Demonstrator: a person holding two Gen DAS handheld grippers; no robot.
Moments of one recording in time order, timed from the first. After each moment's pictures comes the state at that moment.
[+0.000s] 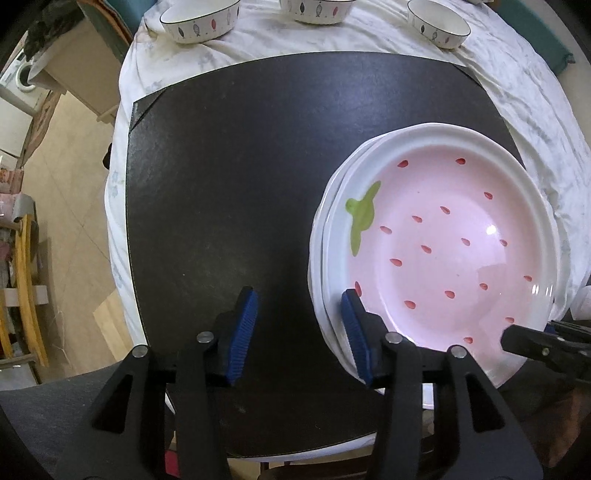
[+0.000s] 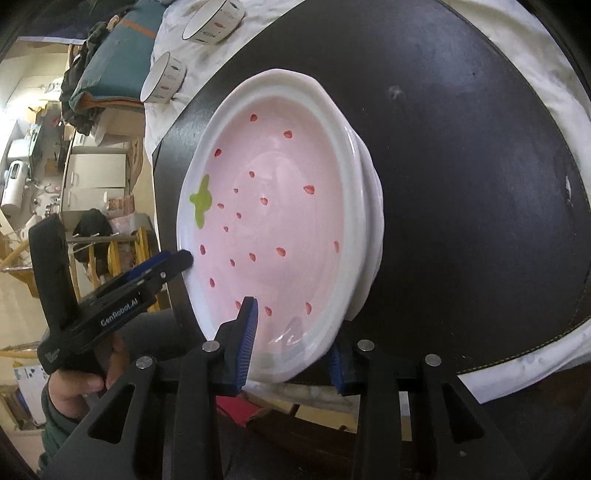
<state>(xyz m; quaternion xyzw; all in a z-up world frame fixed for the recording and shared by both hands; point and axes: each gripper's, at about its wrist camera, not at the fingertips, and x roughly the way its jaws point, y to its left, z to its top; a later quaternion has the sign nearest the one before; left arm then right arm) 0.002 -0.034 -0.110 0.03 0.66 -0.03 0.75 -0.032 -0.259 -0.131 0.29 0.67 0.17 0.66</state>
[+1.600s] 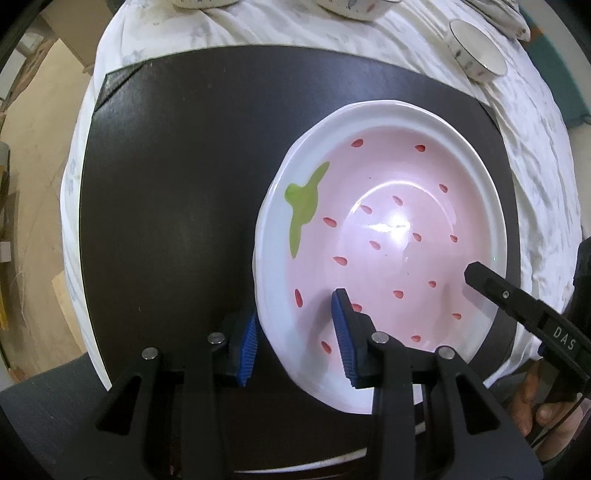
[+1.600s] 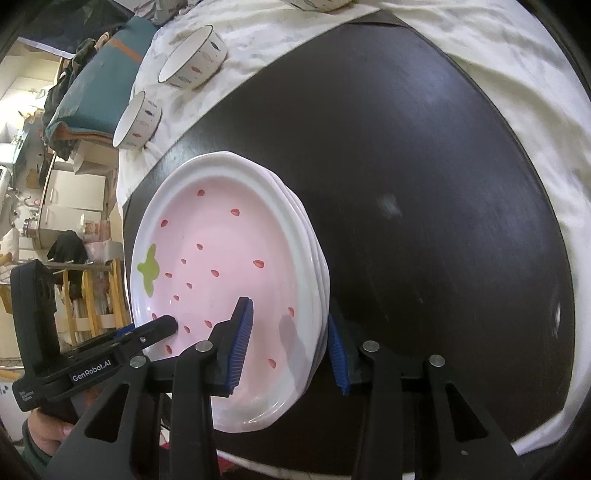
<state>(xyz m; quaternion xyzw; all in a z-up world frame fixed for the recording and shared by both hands) 0.057 -0.025 -0.133 -0.09 0.70 -0.03 0.71 0.044 -0.259 -0.147 0.25 0.63 0.12 0.72</state>
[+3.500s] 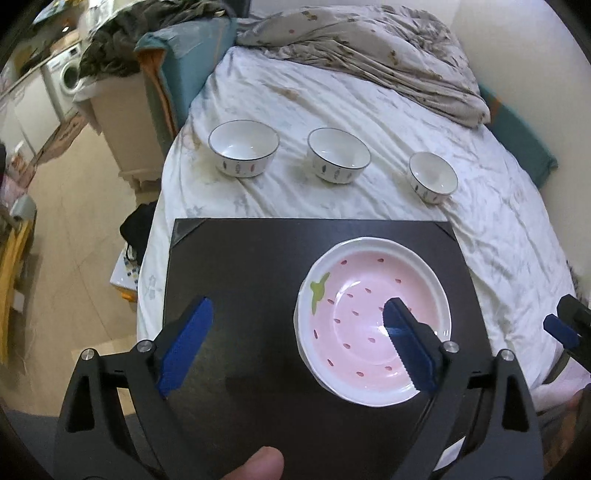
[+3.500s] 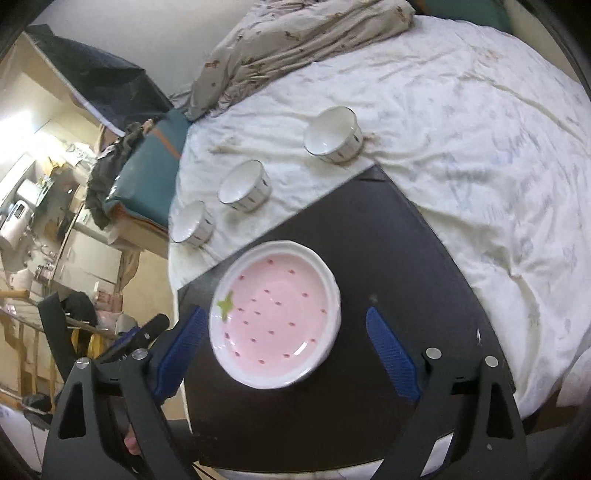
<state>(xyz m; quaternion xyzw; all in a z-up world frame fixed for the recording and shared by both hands) 0.037 -0.001 -0.016 -0.08 0.49 -0.01 0.87 0.003 -0.289 0.003 0.26 0.47 0.08 0.84</state>
